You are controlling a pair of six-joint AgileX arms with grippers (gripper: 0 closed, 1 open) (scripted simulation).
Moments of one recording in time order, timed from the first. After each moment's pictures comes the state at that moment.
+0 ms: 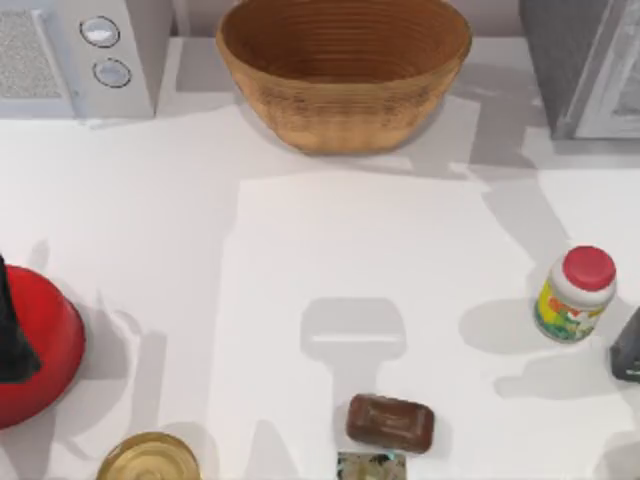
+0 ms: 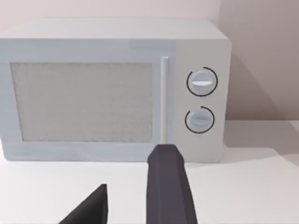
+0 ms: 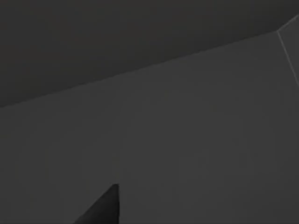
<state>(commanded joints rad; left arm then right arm) 0.00 0.00 0.00 0.00 0.00 0.00 0.44 1.51 1.57 0.57 0.72 -0.07</state>
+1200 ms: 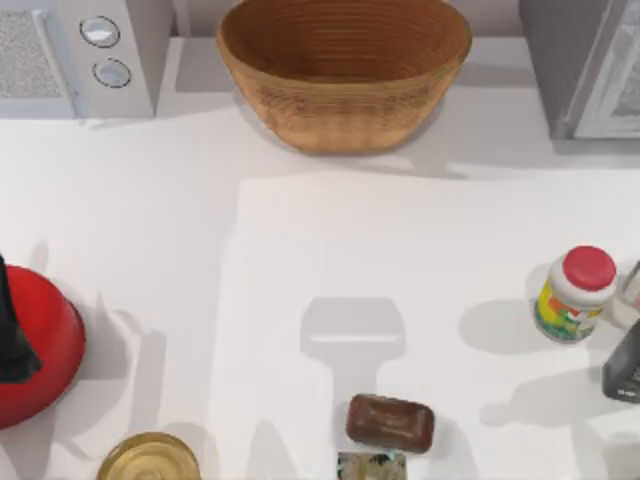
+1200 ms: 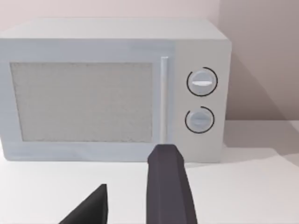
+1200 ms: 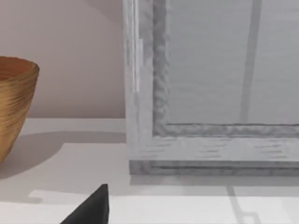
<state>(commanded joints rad) 0.00 0.00 0.00 0.00 0.00 0.00 0.00 0.00 0.00 0.00 0.00 0.00</state>
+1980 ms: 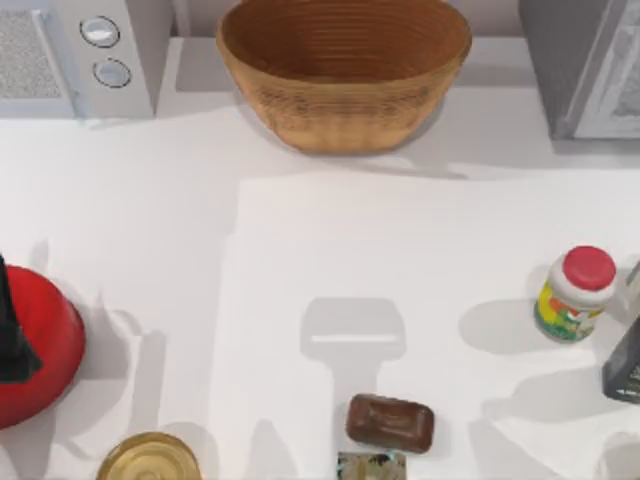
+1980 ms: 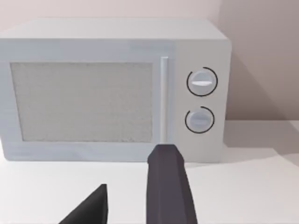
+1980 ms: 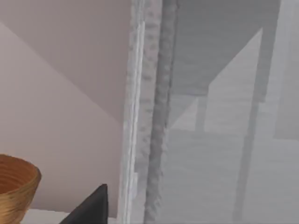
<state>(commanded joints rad) 0.00 0.00 0.00 0.00 0.00 0.00 -0.26 0.37 0.19 0.38 -0.32 -0.01</state>
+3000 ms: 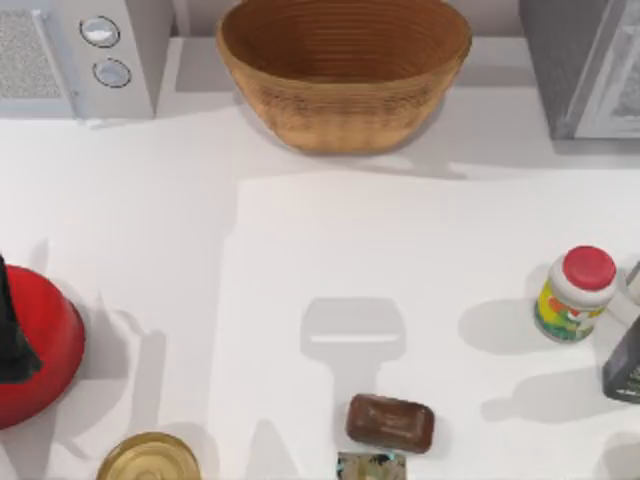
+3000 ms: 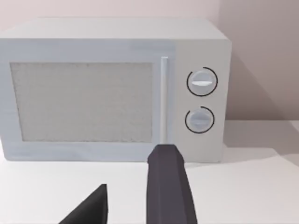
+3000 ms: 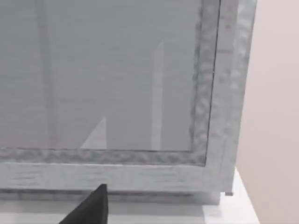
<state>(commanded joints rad) 0.00 0.00 0.00 0.00 0.00 0.00 -1.02 1.54 0.37 1.21 -1.01 0.03</state>
